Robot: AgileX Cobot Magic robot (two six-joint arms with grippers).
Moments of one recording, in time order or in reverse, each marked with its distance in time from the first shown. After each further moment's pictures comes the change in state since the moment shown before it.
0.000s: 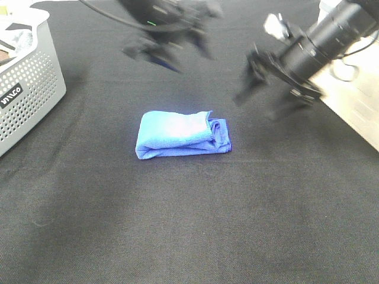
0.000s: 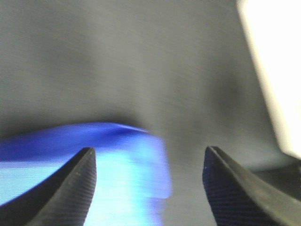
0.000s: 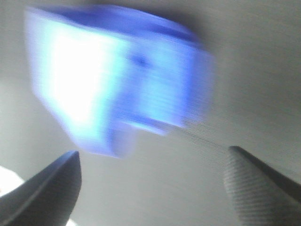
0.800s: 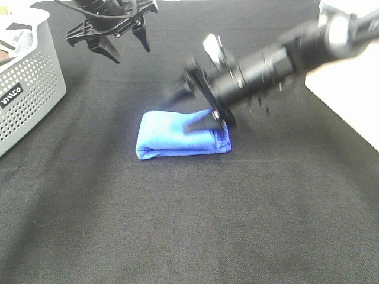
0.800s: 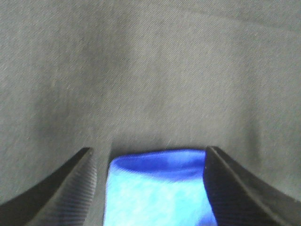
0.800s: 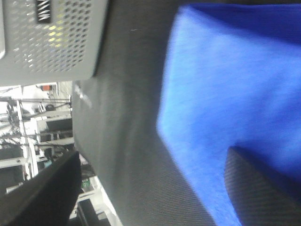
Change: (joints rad) left arm 0.137 0.000 -0.027 0.115 0.109 -0.042; right arm 0.146 0.248 0.000 0.529 -0.045 -0.301
